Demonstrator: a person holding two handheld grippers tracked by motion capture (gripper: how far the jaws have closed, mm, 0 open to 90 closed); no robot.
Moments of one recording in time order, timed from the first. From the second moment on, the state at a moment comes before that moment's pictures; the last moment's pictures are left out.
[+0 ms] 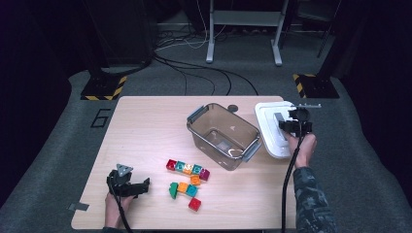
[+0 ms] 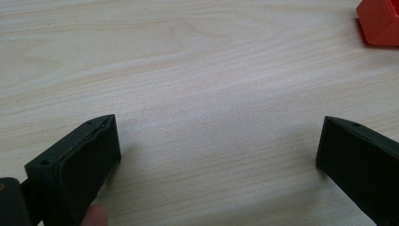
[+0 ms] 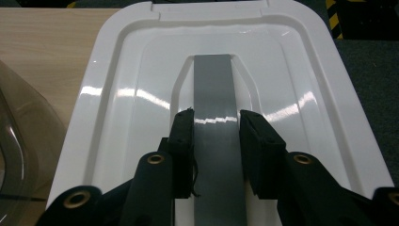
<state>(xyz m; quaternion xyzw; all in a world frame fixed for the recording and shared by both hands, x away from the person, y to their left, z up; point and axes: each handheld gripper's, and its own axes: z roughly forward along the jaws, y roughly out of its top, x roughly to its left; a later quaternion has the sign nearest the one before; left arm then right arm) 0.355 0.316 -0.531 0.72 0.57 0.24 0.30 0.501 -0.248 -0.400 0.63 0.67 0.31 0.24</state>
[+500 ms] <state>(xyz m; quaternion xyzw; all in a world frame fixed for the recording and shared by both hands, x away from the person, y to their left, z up) 0.355 0.316 -0.531 0.72 0.57 0.24 0.30 0.504 -0.252 -0.429 0.66 0.65 0.30 0.23</state>
